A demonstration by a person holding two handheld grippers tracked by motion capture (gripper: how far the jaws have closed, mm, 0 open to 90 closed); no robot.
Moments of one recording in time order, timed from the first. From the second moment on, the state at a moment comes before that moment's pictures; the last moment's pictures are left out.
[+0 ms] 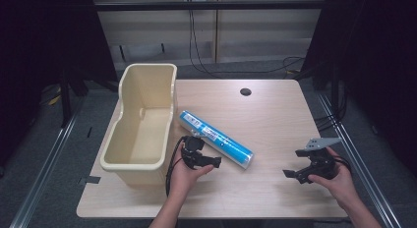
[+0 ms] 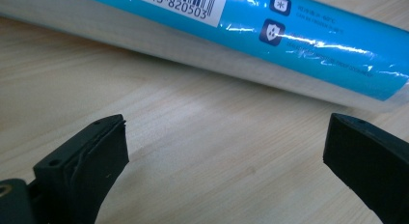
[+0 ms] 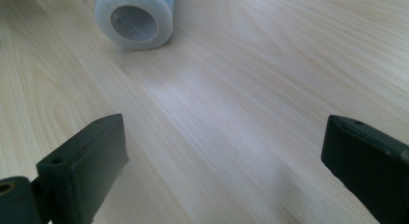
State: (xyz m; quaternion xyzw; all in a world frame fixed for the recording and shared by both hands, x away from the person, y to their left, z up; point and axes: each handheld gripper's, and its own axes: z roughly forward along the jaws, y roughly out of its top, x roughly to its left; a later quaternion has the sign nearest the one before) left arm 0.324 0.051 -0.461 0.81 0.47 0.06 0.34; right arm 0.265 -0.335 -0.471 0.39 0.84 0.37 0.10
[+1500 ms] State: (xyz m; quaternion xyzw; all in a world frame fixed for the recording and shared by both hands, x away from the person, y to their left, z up) left arm 0.389 0.021 -0.451 0.73 0.62 0.04 0.29; right arm 0.265 -0.335 -0.469 0.39 0.83 0.38 0.11
